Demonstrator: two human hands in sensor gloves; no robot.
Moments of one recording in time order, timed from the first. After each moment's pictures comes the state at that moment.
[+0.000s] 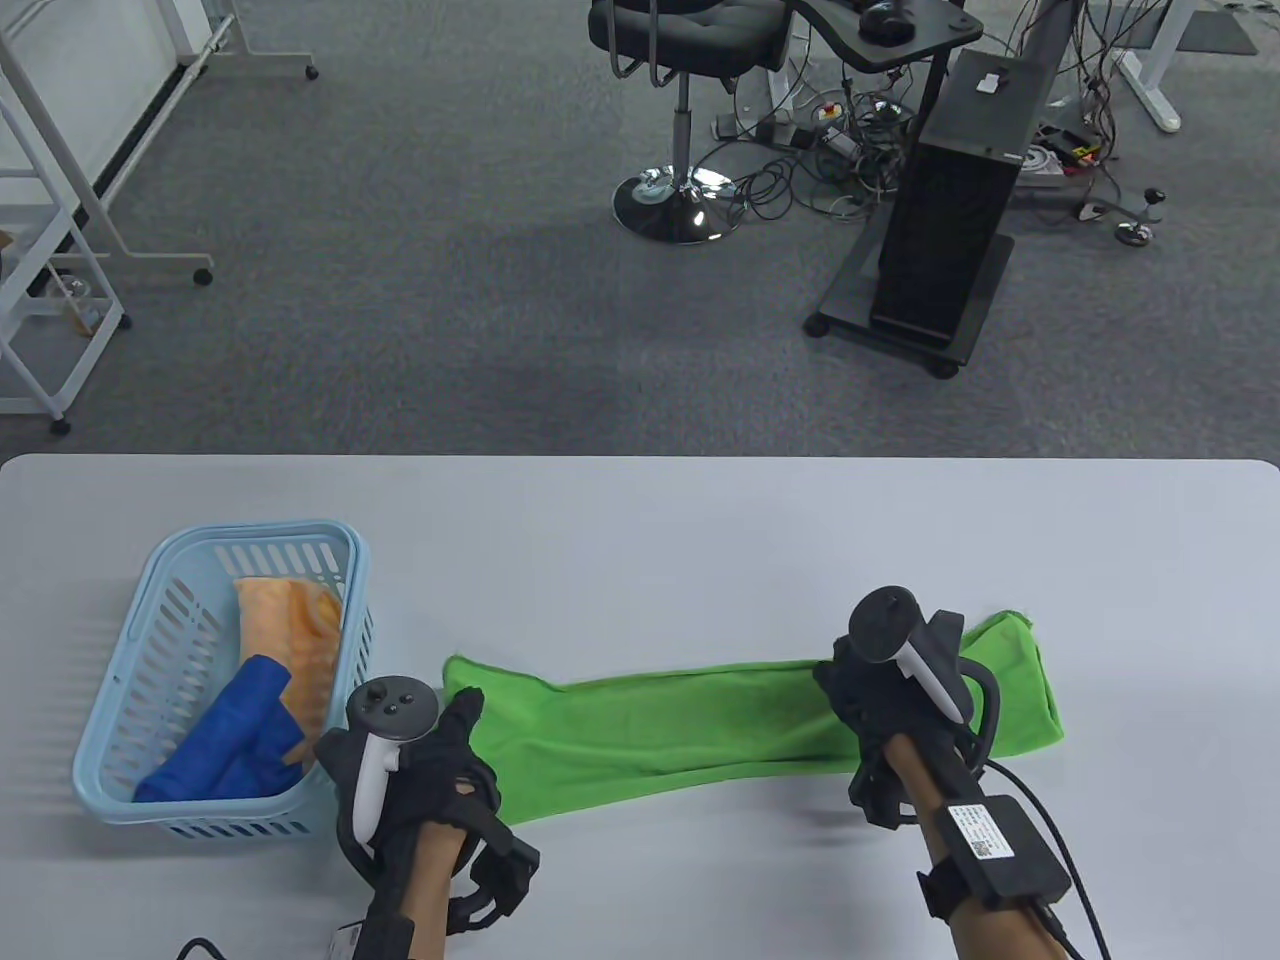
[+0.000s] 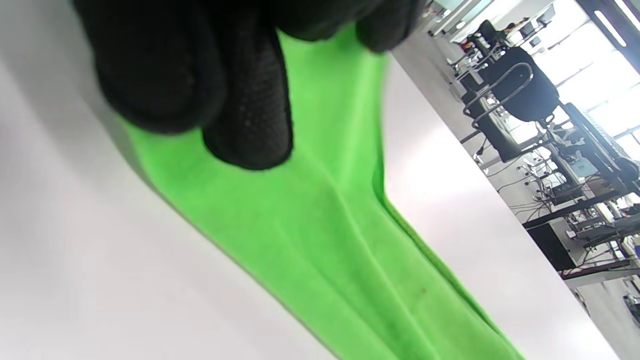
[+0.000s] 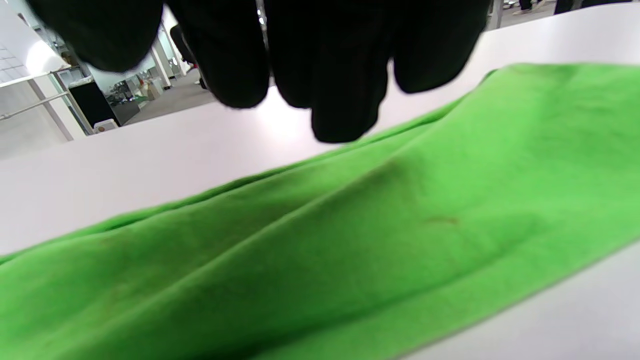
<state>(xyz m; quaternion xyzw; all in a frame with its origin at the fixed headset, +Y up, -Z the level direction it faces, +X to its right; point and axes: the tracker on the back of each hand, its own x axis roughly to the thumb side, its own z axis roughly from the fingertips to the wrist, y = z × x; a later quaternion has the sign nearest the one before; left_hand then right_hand) -0.209 -0.726 -0.279 -0.22 0.25 0.39 0.86 0.209 -0.723 -0.375 -0.11 0.12 0.98 0.13</state>
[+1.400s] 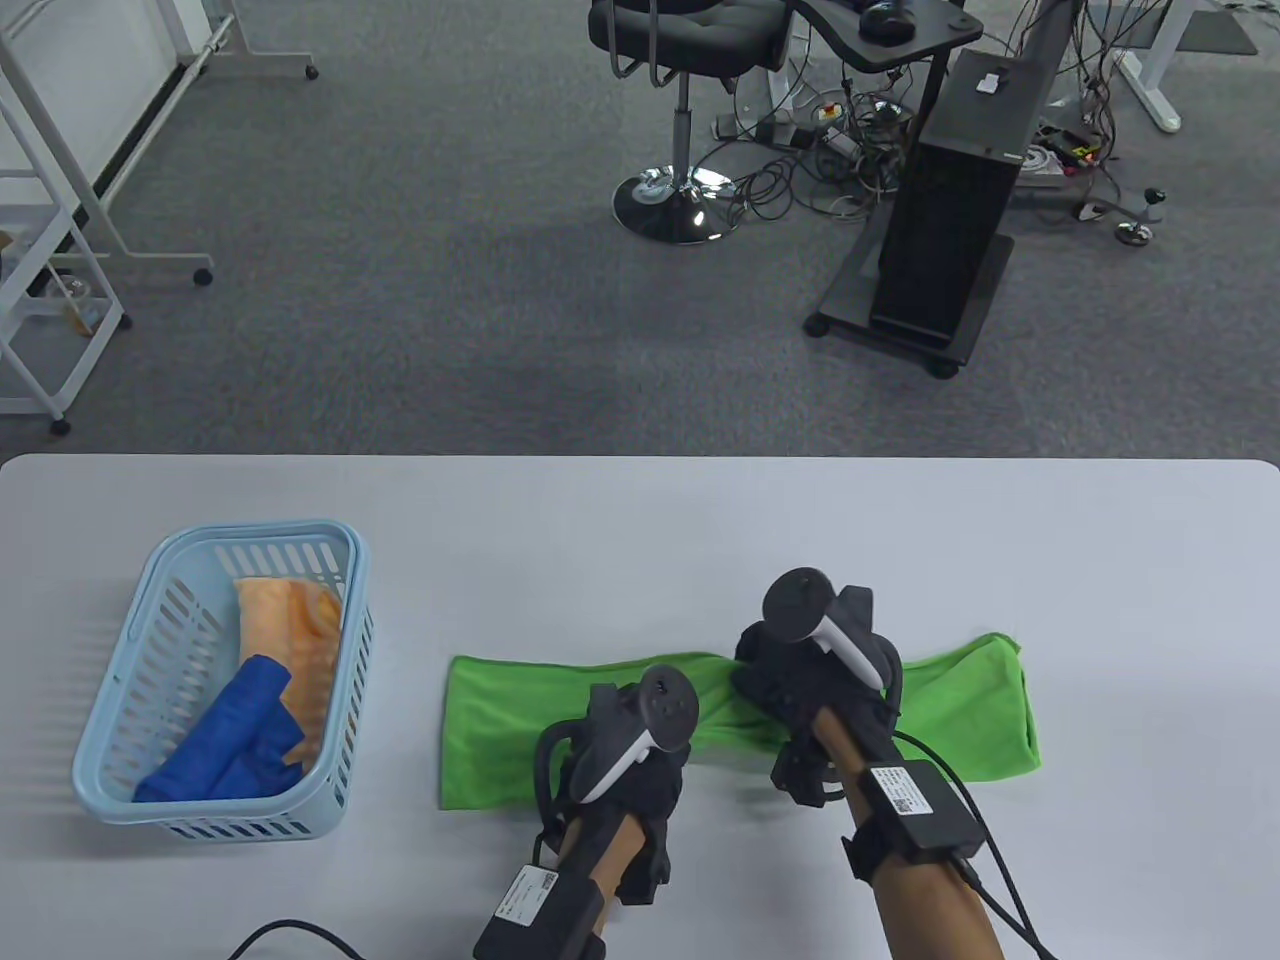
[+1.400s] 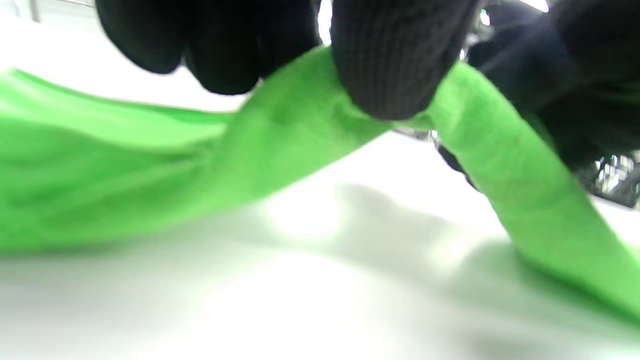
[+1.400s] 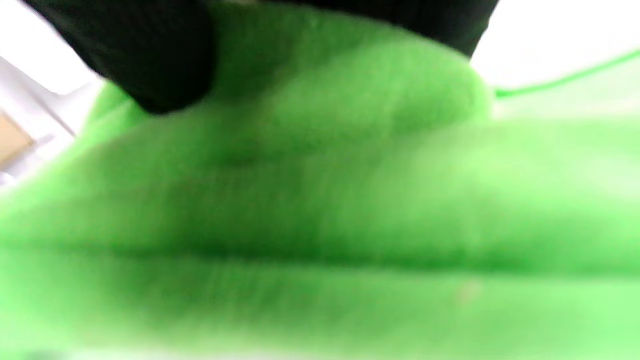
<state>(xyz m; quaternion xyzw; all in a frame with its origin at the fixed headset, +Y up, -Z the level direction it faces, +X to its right) -0.050 -0.713 -0.315 -0.10 -0.01 0.16 0.98 0.151 -0.718 -0.396 -0.02 0.18 0.95 0.24</state>
